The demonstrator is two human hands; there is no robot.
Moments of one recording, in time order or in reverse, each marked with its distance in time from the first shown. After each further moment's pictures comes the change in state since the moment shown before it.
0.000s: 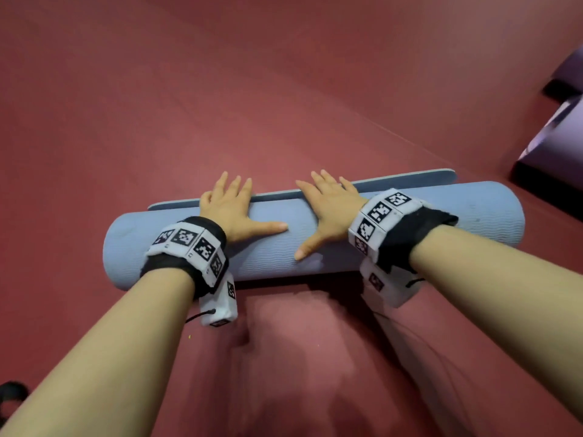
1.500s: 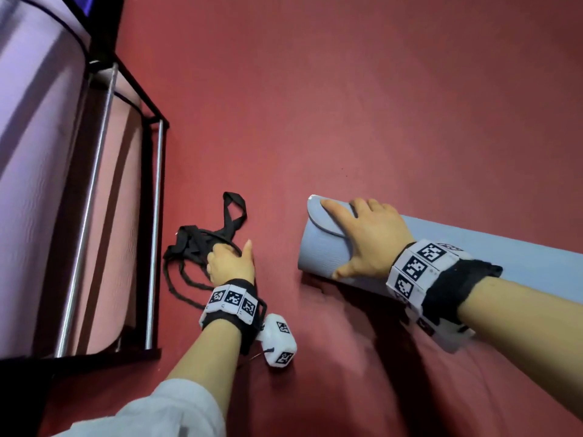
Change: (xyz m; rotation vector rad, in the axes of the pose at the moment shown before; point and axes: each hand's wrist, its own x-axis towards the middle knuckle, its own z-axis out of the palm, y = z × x) left_hand -0.271 -0.198 0.193 -0.866 0.580 -1.343; right_hand -0.049 -0.268 0.076 -0.311 0.071 -0.553
